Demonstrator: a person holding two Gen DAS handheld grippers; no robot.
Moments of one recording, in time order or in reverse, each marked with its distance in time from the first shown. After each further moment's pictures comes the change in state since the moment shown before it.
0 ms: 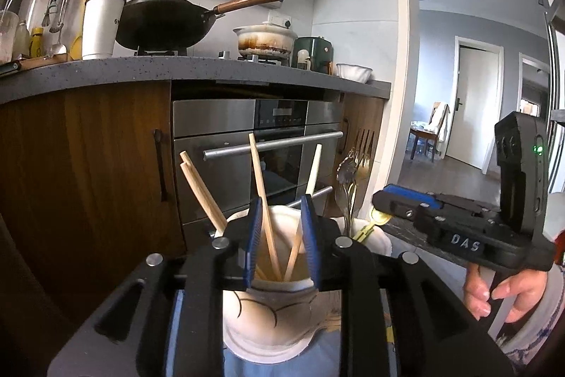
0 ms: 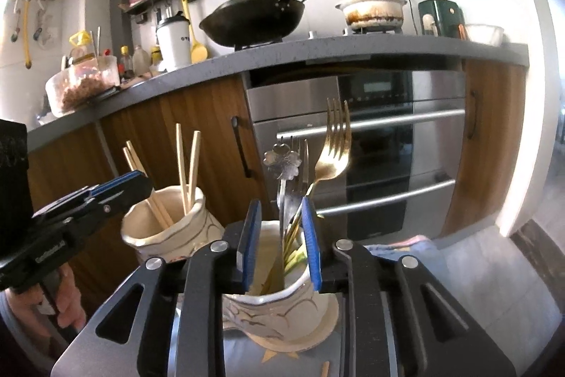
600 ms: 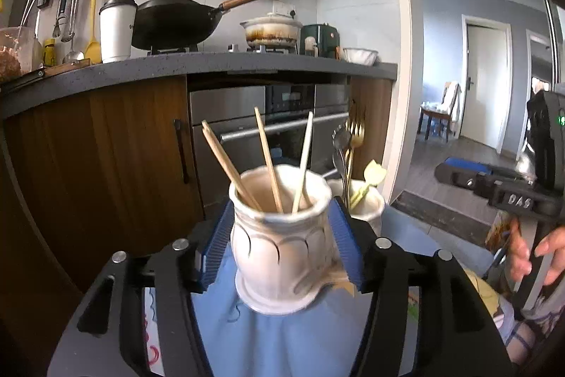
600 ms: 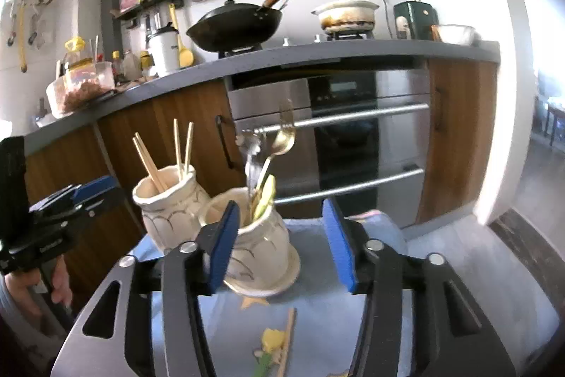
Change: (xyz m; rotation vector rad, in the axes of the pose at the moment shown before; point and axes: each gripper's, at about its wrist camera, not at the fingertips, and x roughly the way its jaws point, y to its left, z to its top) left arm -0.040 -0.016 -0.019 0.055 0.059 0.077; right arm -0.073 -0.023 -0.020 0.032 0.009 -0.065
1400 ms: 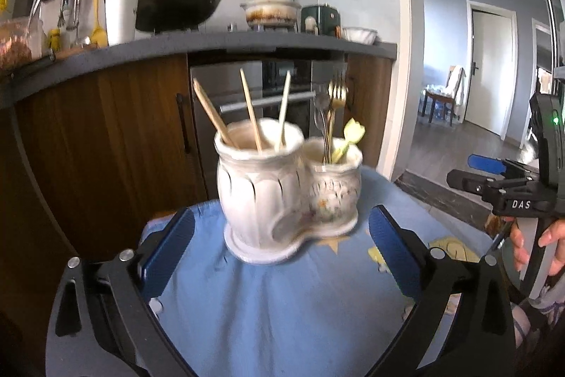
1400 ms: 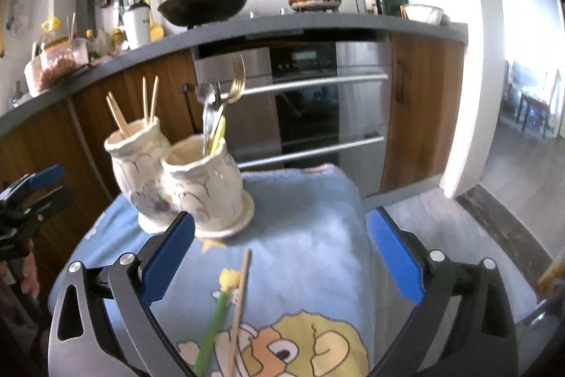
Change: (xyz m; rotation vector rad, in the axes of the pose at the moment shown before) left arm -0.025 -0.022 -0.030 -0.006 0.095 0.017; right arm -0.022 -0.020 -0.042 -0.009 0.113 -0.130
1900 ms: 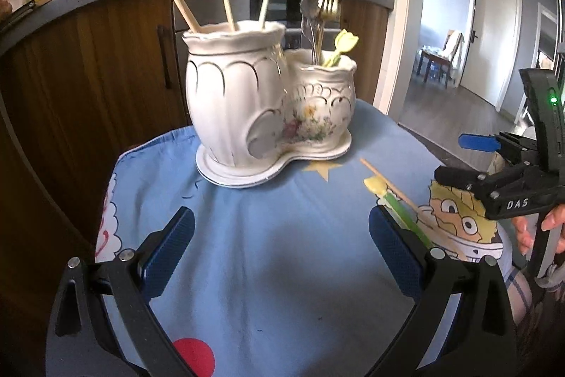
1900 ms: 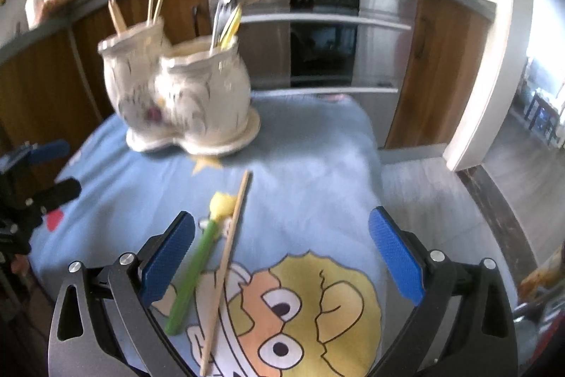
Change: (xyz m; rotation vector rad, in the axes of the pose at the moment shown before) left arm 0.034 -0.010 -0.047 -0.002 0.198 -0.035; right arm 0.039 0.017 -0.041 -0.126 0.251 -0.001
